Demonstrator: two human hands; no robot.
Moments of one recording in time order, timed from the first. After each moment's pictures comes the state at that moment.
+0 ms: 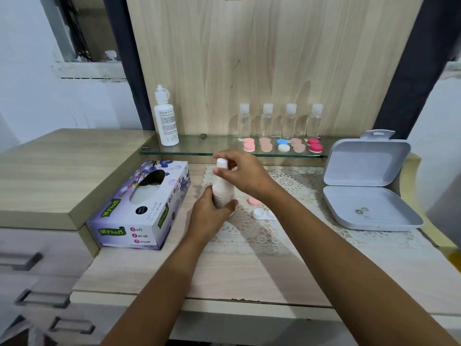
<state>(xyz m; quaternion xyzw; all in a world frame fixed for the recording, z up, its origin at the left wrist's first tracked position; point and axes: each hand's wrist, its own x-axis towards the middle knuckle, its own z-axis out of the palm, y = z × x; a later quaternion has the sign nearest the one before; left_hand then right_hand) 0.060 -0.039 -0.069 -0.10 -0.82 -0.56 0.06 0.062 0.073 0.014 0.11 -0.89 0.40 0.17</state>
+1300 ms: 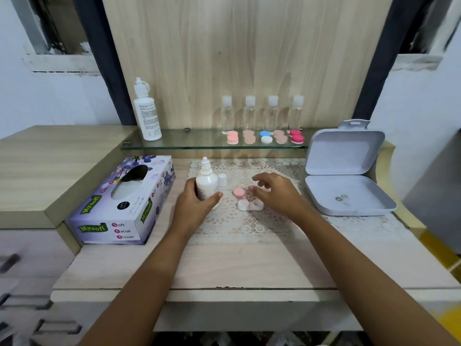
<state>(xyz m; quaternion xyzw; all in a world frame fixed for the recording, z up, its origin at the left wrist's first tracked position) 0.063 -0.041 -0.069 -0.12 -0.82 -0.55 0.08 0.096 0.158 -0.046 -0.03 -0.94 0.30 0.14</state>
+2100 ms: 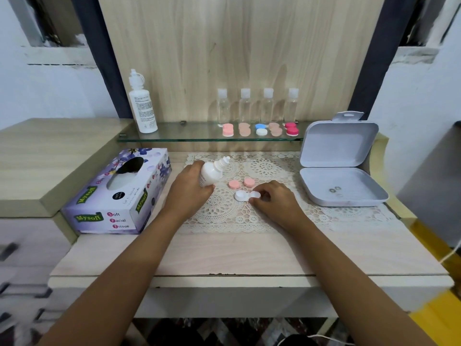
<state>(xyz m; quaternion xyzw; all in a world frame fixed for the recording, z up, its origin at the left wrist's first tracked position) 0.056 -0.039 -0.055 -0.20 -0.90 -0.36 0.16 0.120 0.160 -0.078 -0.05 -0.94 0.30 0.16</state>
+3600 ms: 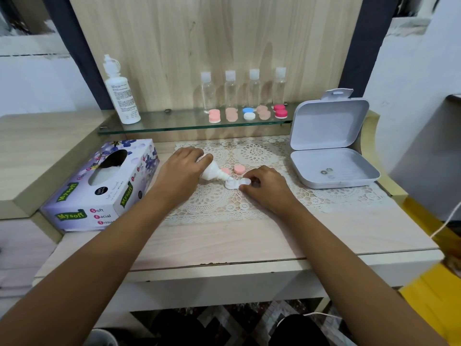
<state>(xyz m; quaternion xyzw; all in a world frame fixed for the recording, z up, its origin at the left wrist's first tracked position) 0.029 -0.038 -0.056 -0.42 -0.85 0.04 0.31 0.122 0.159 -0.078 -0.05 -0.94 0.30 0.17</state>
